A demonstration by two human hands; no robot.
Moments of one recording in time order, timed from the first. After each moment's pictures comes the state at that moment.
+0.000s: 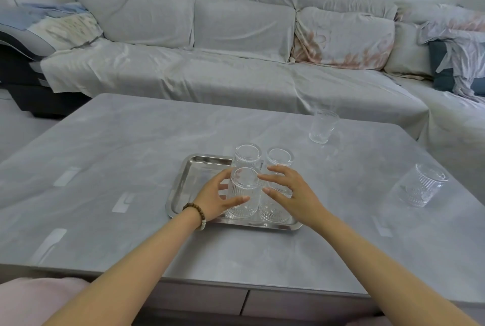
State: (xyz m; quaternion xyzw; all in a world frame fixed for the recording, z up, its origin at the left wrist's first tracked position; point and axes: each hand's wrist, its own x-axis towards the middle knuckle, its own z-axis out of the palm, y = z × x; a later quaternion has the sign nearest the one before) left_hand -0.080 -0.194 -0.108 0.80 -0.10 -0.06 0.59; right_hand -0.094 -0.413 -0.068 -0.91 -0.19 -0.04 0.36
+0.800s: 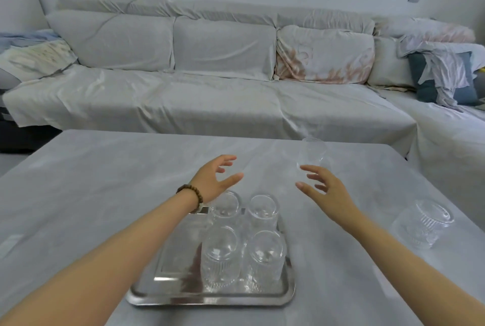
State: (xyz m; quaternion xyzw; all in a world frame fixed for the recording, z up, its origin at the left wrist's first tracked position) left_hand 0.062 -0.227 -0.040 0.86 -0.13 -0.01 0.50; right_hand 0.005 -0.507 -0.031 -0.87 -0.04 -0.10 0.48
